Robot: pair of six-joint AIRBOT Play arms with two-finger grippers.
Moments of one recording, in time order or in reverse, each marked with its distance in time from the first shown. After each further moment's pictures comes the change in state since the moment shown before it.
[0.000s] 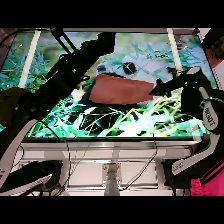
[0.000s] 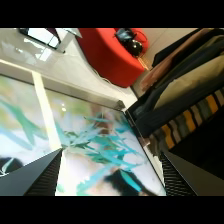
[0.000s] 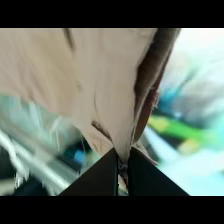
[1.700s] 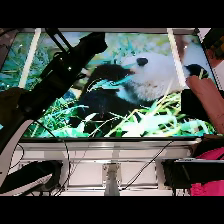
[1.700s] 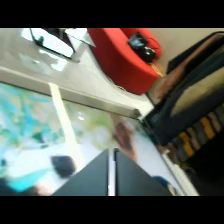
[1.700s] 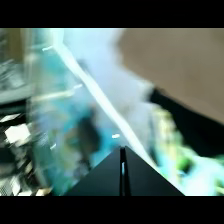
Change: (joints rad) left arm 0.045 0.034 0.000 0.006 -0.068 0.084; right arm -1.002 0.061 0.553 0.294 0.350 0.211
